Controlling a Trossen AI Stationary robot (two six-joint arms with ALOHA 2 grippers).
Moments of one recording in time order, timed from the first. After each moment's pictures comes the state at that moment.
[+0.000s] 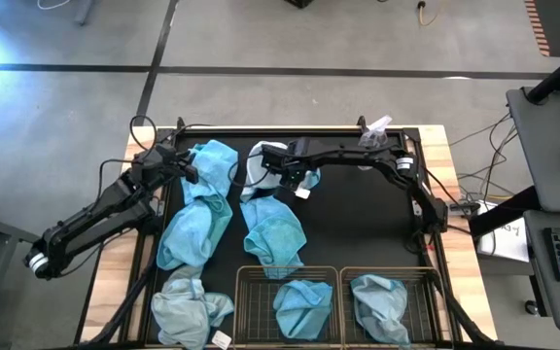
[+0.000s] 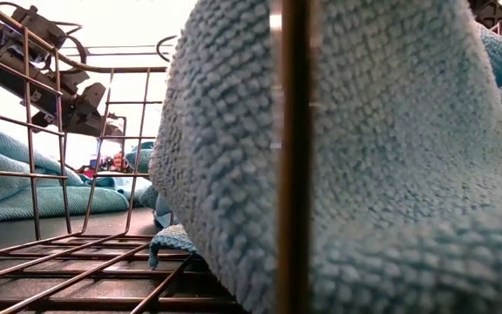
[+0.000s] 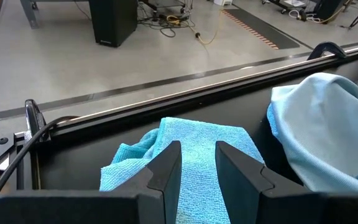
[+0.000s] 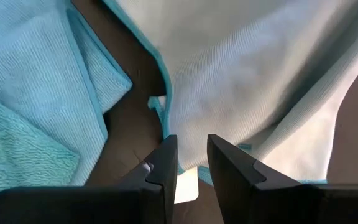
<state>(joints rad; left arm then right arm) 0.78 0.38 0.25 -0.26 -0.22 -0.22 -0.24 2.19 1.95 -1.09 0.11 0.16</state>
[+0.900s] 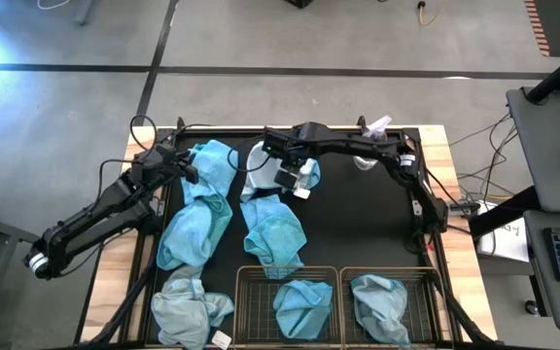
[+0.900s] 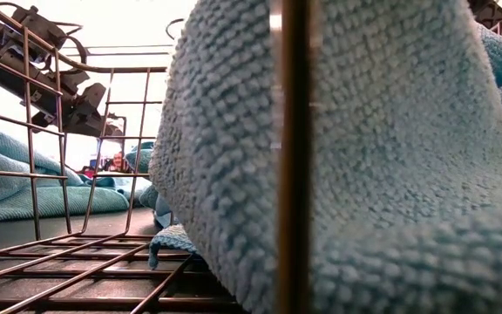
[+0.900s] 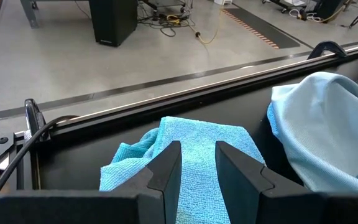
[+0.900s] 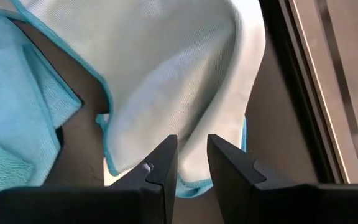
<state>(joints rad) 0.78 0.38 0.25 -0.26 -0.22 -0.22 -0.29 2.18 2.09 -1.19 0.23 0.08</state>
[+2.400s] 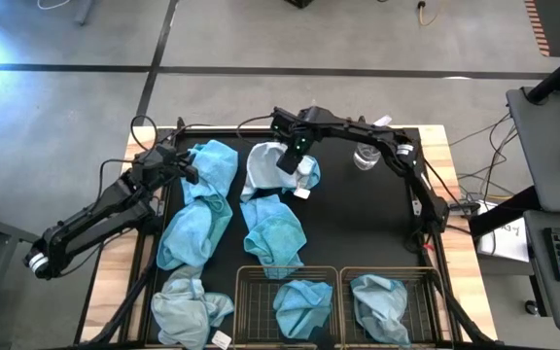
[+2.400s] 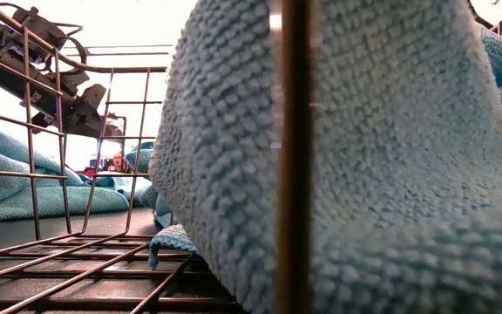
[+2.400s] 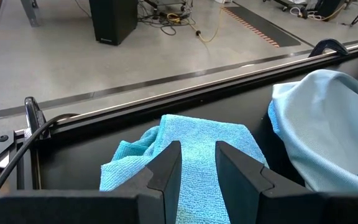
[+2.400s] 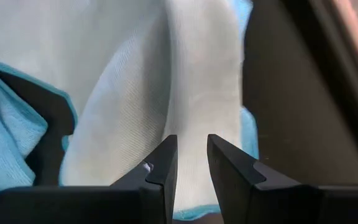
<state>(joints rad) 0.78 0.39 0.25 -0.26 -0.22 -0.22 -0.45 2.23 2.04 -1.12 0.02 0.11</state>
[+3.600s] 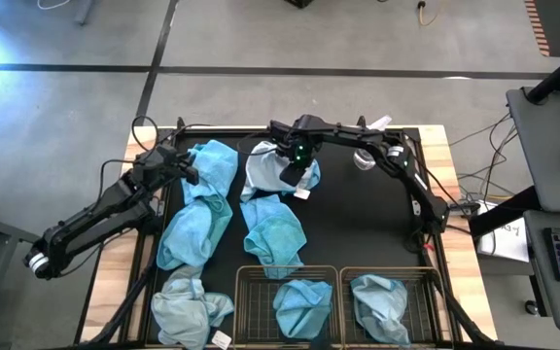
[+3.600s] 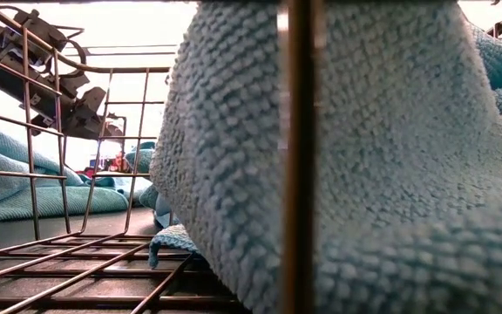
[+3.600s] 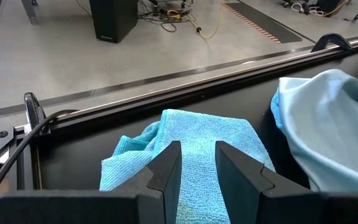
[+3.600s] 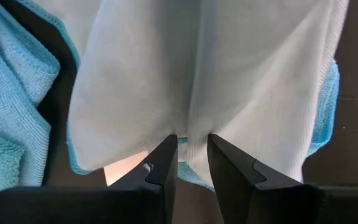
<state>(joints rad) 0.78 0.39 0.23 -0.26 -0.22 -0.21 -0.43 2.30 2.04 -1.24 -0.11 0.10</state>
